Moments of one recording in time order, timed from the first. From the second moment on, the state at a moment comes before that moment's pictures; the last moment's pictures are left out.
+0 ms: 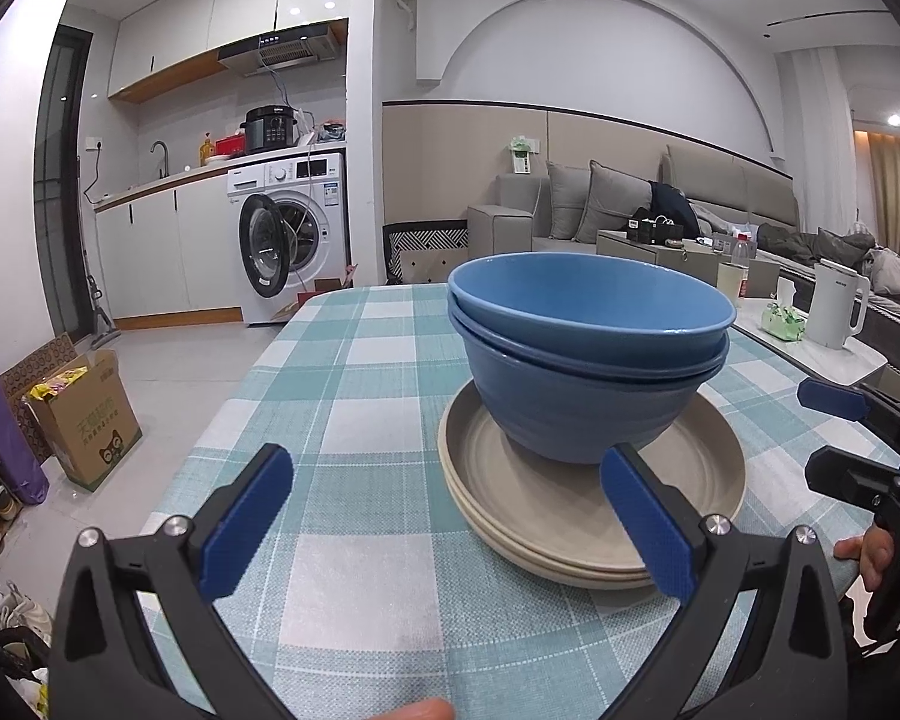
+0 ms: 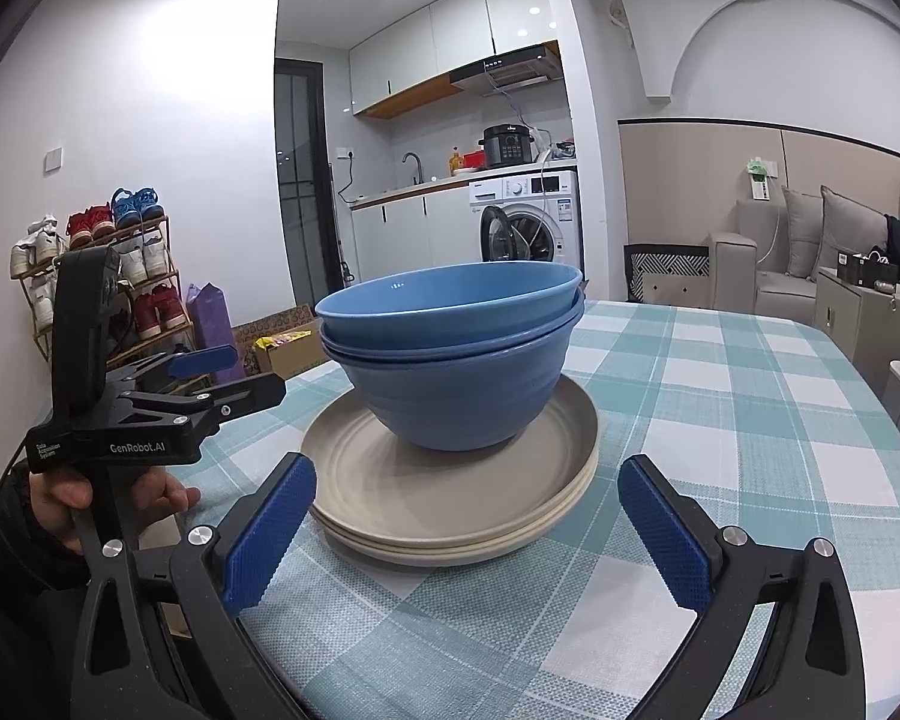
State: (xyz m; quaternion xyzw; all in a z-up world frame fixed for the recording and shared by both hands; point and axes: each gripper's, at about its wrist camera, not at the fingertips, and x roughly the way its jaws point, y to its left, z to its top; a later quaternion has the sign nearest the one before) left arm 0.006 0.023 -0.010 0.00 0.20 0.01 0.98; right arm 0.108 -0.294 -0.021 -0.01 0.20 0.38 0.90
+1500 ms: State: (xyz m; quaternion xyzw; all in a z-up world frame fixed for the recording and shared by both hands) left arm 0.006 0.028 -0.010 -0.01 0.20 0.01 0.98; right arm 0.108 -0.293 -0.023 -0.01 0.20 0.38 0.90
